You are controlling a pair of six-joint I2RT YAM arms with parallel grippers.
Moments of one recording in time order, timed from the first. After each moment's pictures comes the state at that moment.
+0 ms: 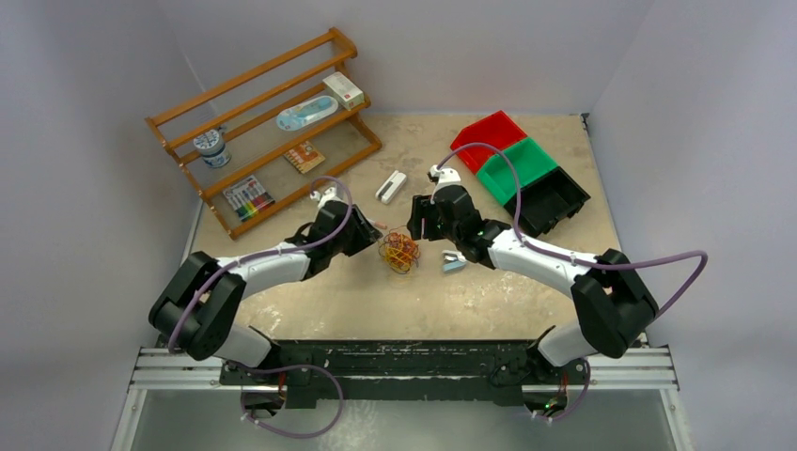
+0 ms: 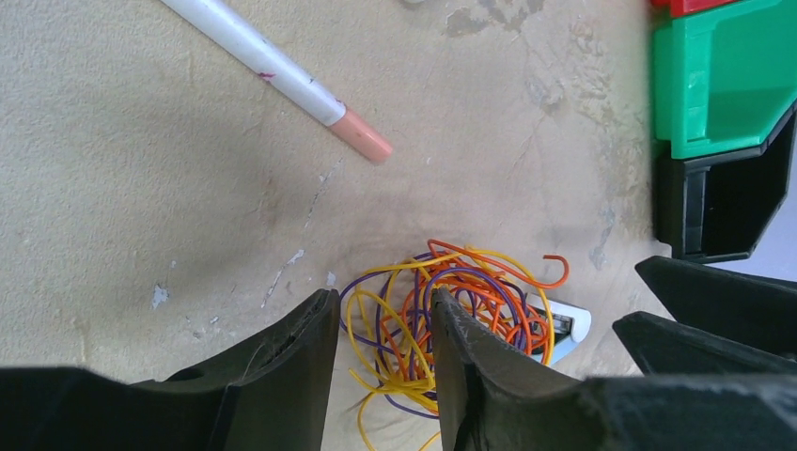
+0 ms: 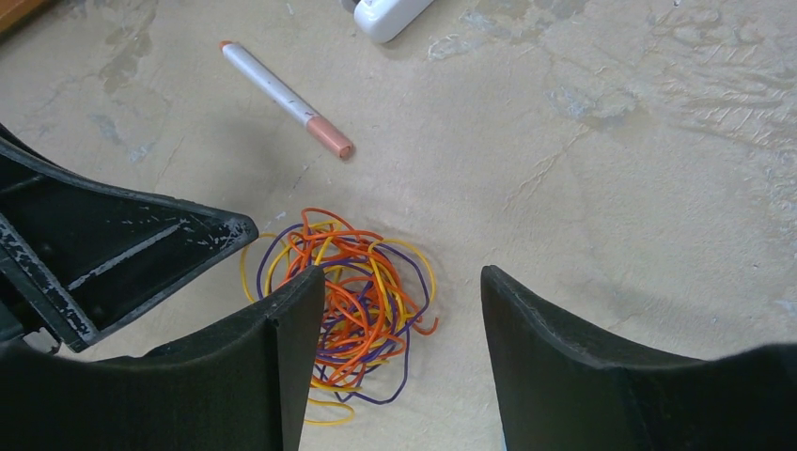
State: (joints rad) left arm -0.57 1.45 0.64 0.16 -0.06 -0.98; right arm 0.71 1.48 0.88 -0.01 0.16 0.46
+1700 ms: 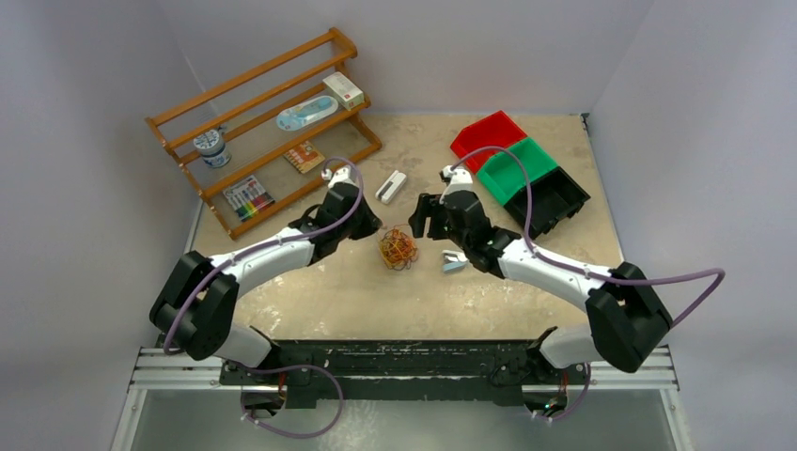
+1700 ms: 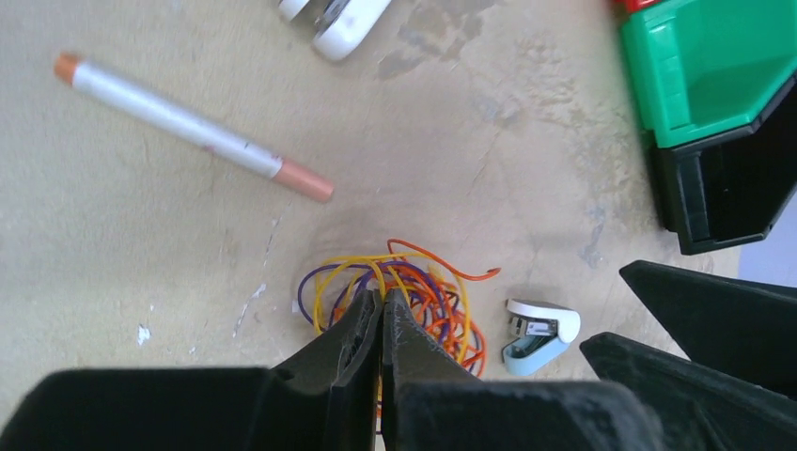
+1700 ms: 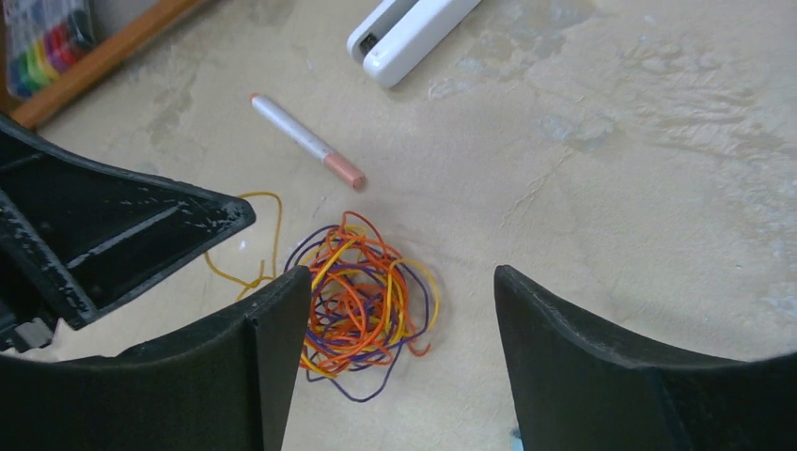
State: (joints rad) left arm -0.61 1.47 0.81 0.01 -0.10 -0.86; right arm 0.71 1.41 0.81 0.07 0.19 0.50
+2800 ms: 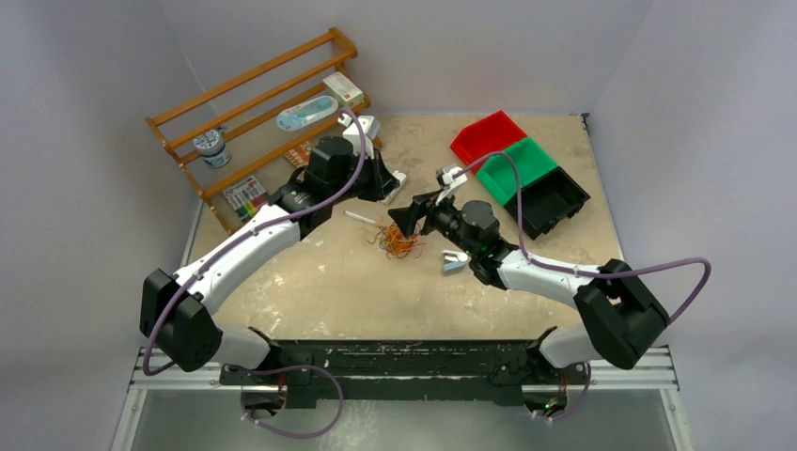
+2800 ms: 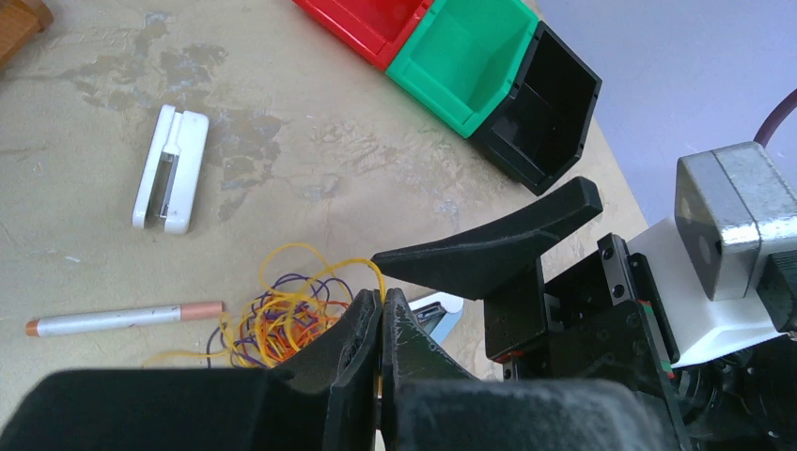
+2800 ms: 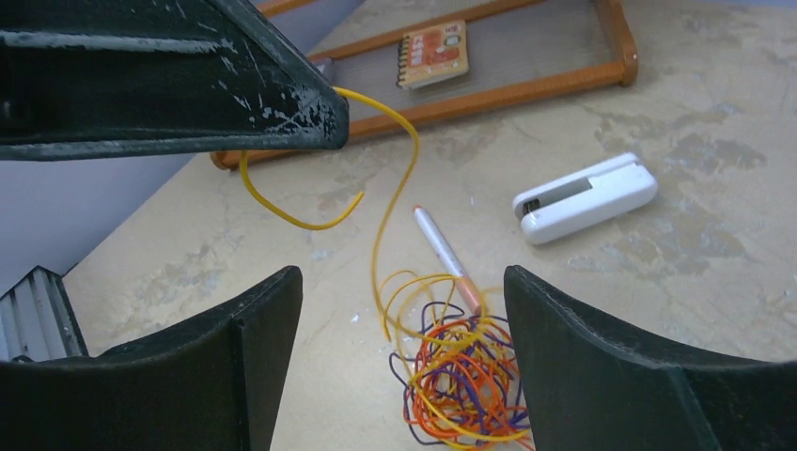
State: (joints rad) left arm -0.61 1.39 1.21 -0.21 0.13 -0.47; right arm 0.70 1.41 0.64 0.69 -0.06 0.35
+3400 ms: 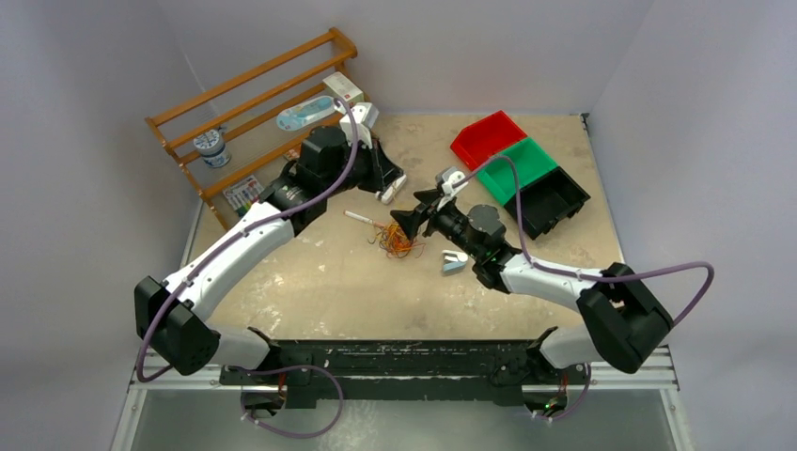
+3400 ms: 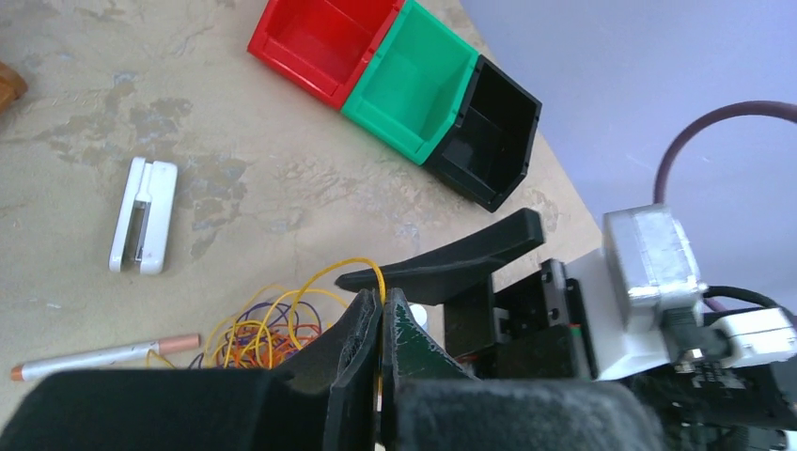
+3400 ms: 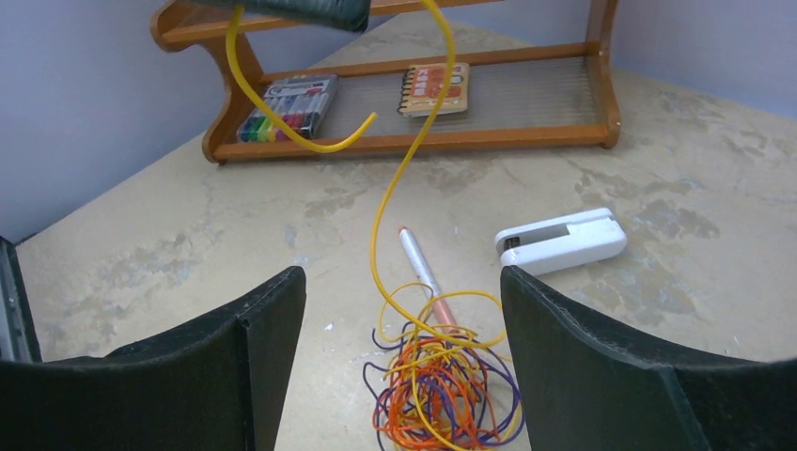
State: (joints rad) left arm -0.61 1.37 1.29 -0.23 0.18 -0.46; right arm 0.70 1.37 0.59 0.80 -0.09 0.21
